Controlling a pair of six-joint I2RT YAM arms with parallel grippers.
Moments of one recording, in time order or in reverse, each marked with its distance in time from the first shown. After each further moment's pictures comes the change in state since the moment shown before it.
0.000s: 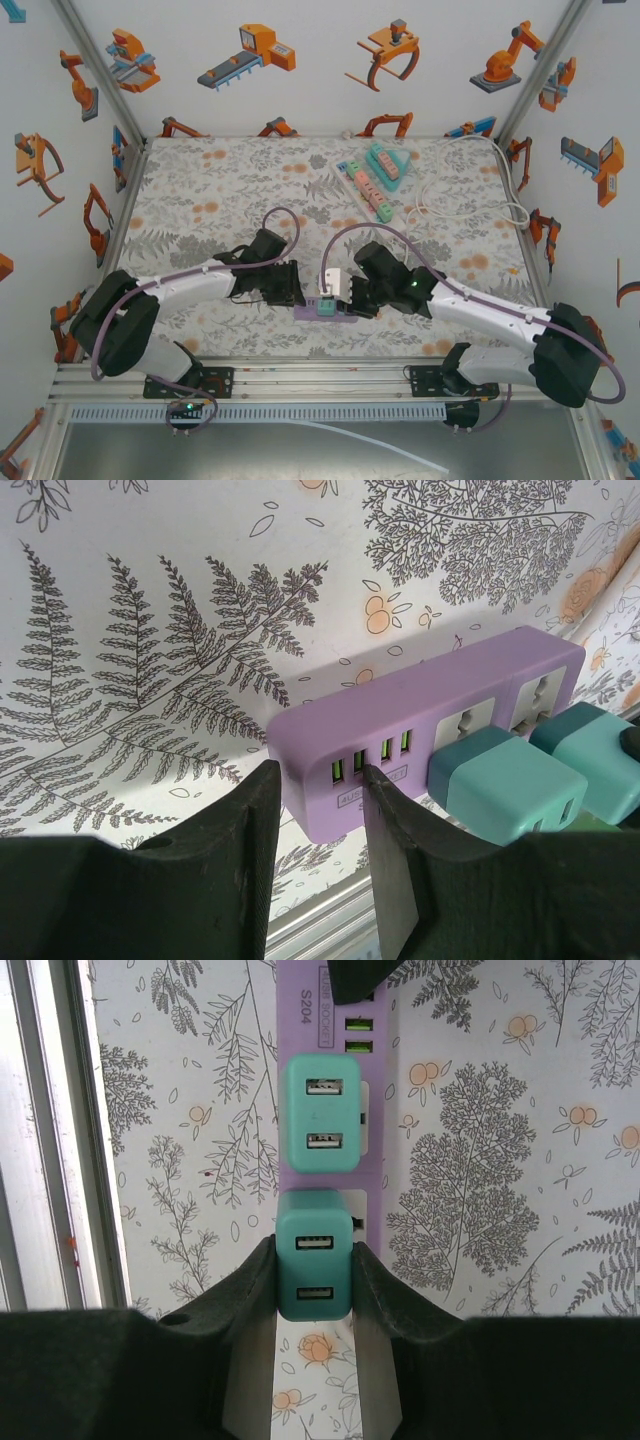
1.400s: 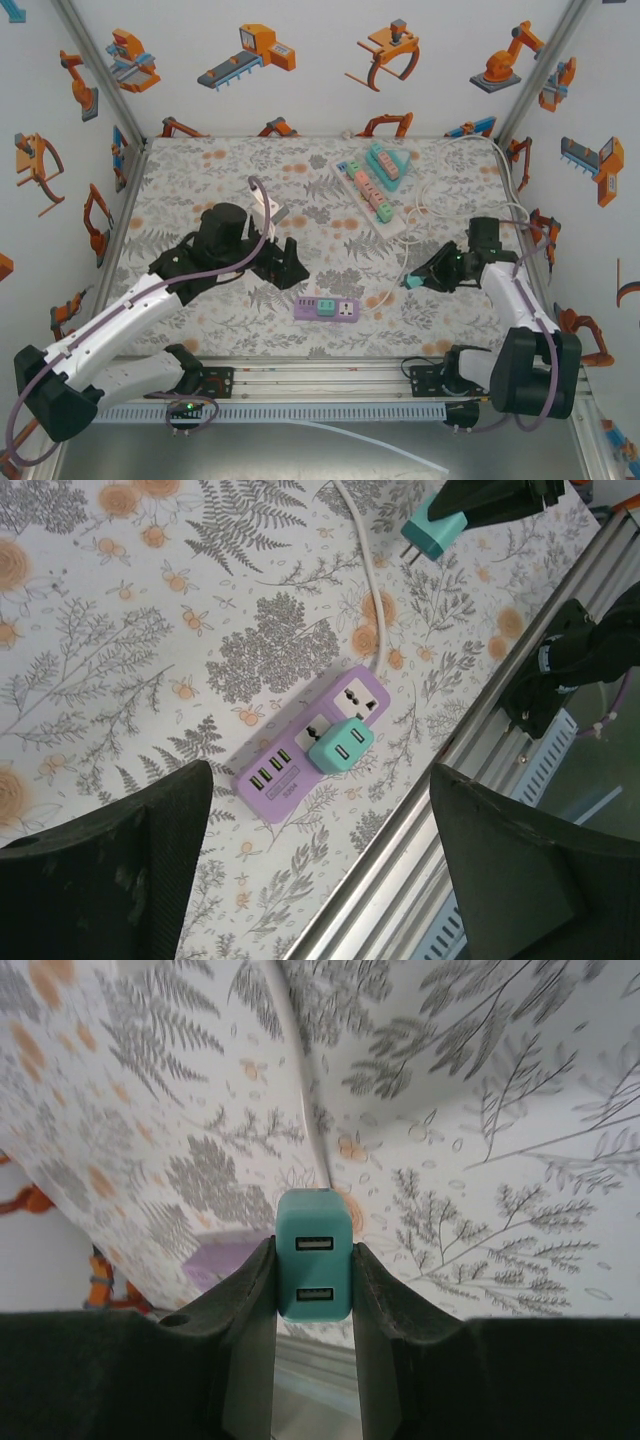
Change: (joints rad) left arm 0.018 -0.425 0.220 -0.148 0.090 0.494; right arm -1.013 -0.011 -0.041 -0.210 -0.101 1.288
